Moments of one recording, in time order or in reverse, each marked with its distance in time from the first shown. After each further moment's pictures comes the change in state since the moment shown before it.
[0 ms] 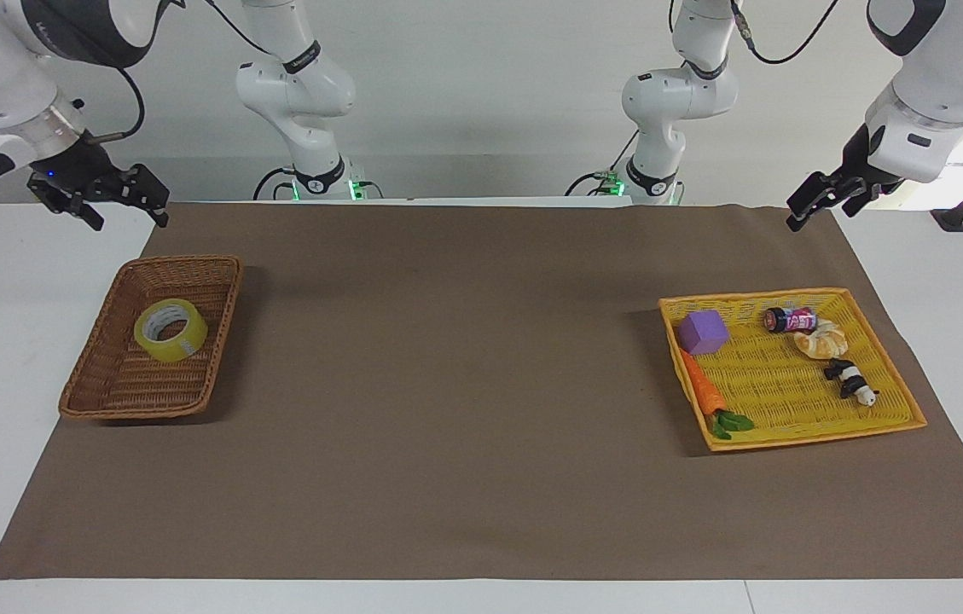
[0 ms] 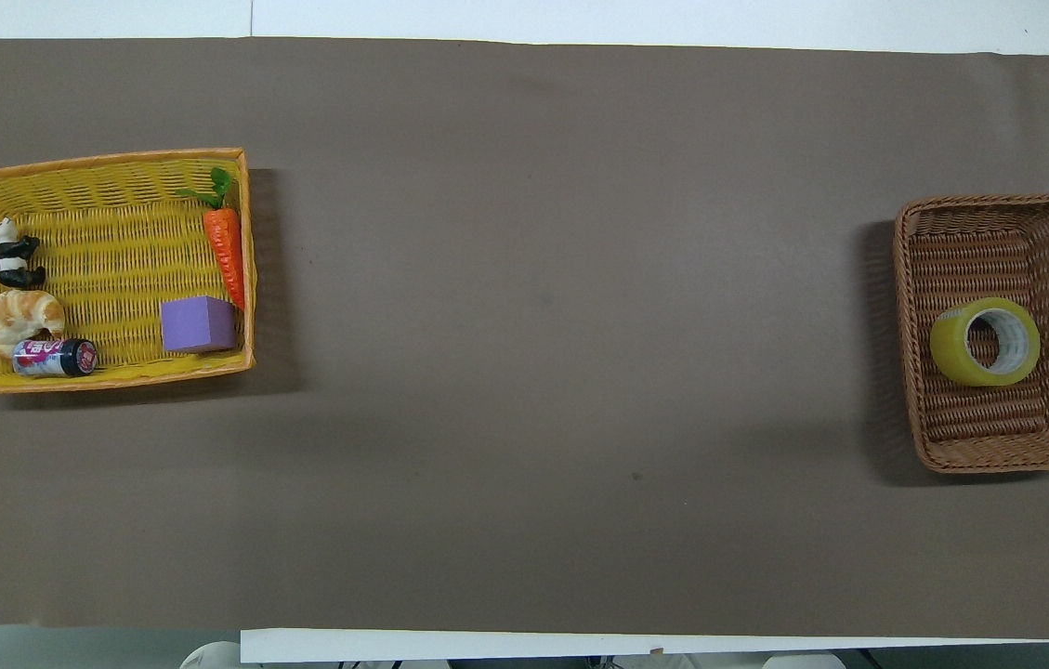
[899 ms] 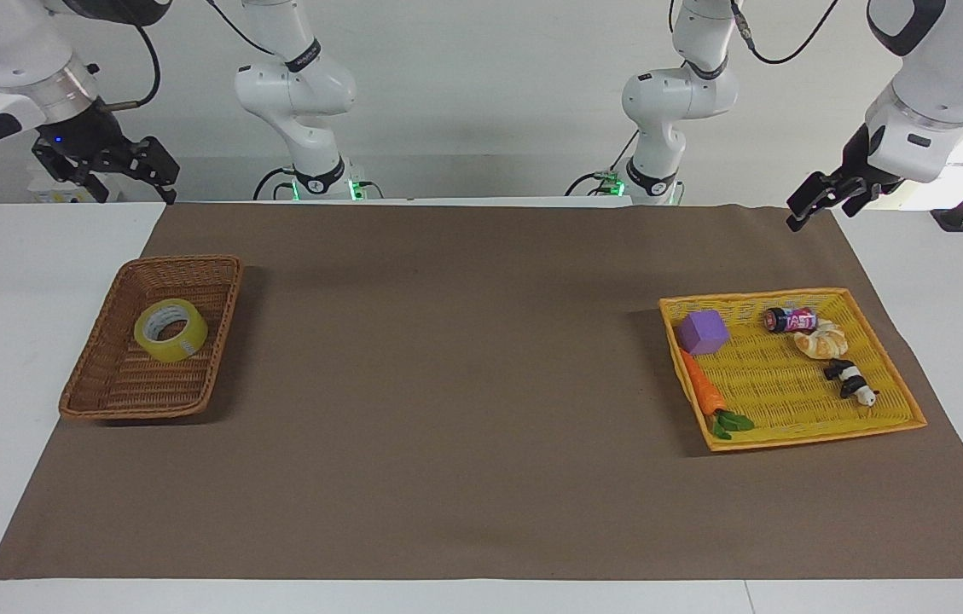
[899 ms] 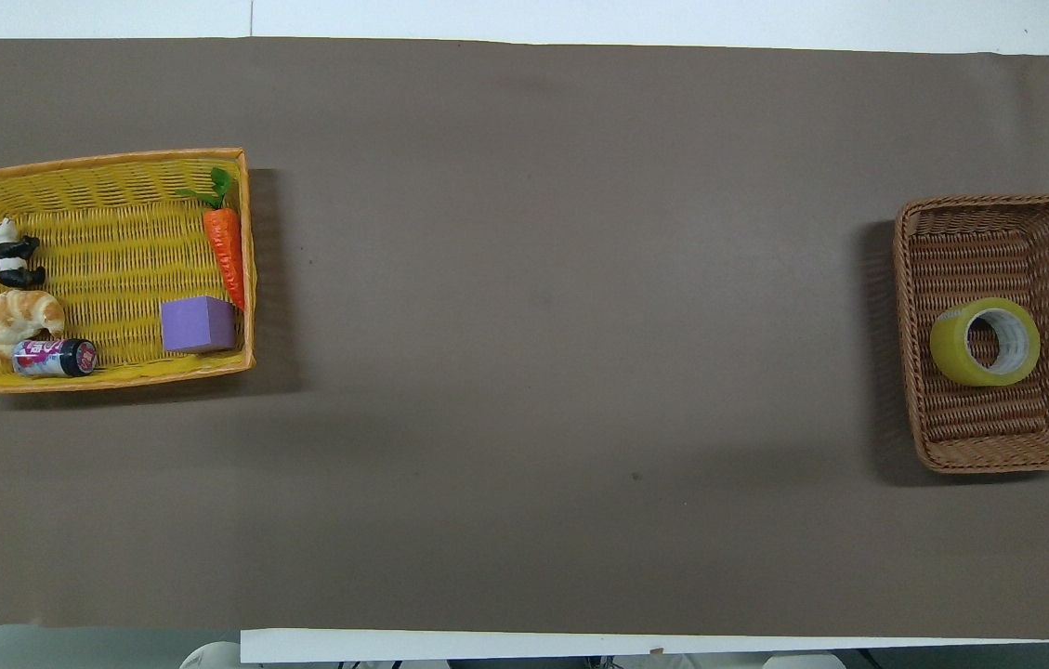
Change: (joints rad) left arm 0.000 0.000 0.000 0.000 0.000 -0.001 0.000; right arm 0.118 -0.054 -0.057 -0.001 -0.043 -0.053 0.110
